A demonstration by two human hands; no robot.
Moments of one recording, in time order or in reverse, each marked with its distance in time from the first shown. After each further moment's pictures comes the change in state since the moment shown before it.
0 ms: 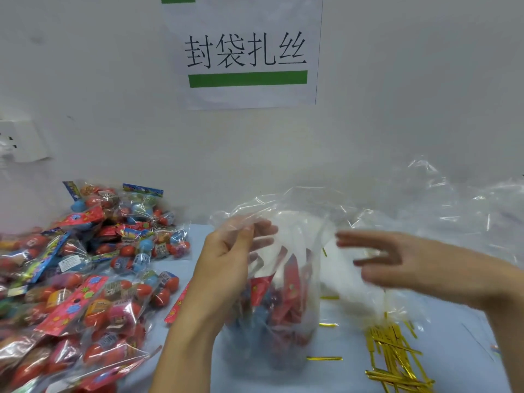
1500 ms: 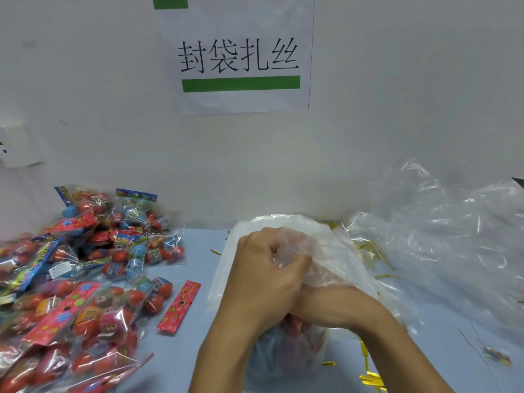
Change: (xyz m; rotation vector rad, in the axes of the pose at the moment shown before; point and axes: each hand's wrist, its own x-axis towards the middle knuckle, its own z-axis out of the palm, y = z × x) left_hand -0.013 0.013 0.039 0.288 -0.077 0.271; right_hand 0.048 -0.033 0.085 -0.088 -0.164 0.109
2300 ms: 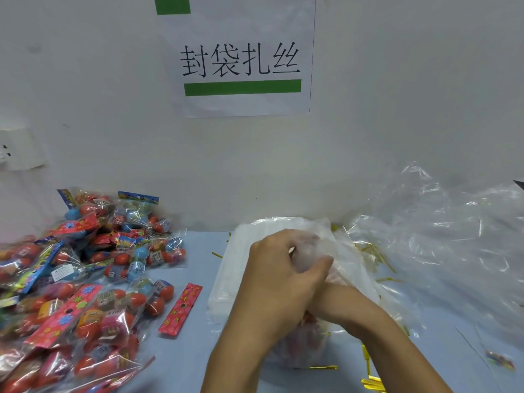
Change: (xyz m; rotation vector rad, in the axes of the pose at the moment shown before) left_hand -0.002 0.007 0.008 0.034 -0.048 -0.088; right_hand 0.006 0.007 -0.005 -0.077 0.120 0.033
